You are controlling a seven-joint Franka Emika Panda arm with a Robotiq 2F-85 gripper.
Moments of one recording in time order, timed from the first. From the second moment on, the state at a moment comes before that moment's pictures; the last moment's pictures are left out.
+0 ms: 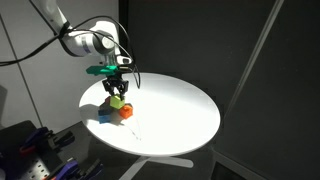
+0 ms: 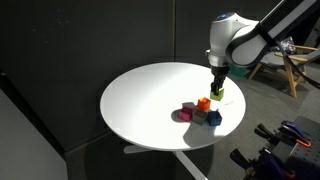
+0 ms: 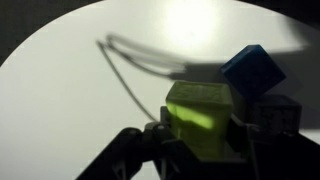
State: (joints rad) arm 0.06 0.16 -0.01 -2.38 -0.37 2.47 0.11
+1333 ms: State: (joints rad) arm 0.08 0.35 -0.05 -2.19 -0.37 2.46 0.25
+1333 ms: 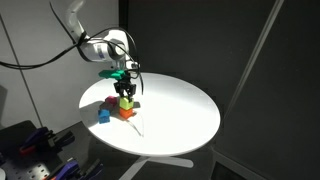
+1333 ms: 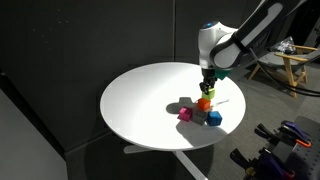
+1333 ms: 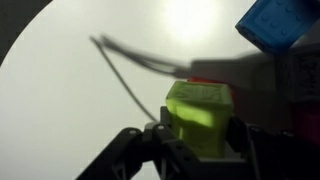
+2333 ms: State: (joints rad) arm 0.11 0.42 -0.05 -2.12 -0.36 2.42 0.25
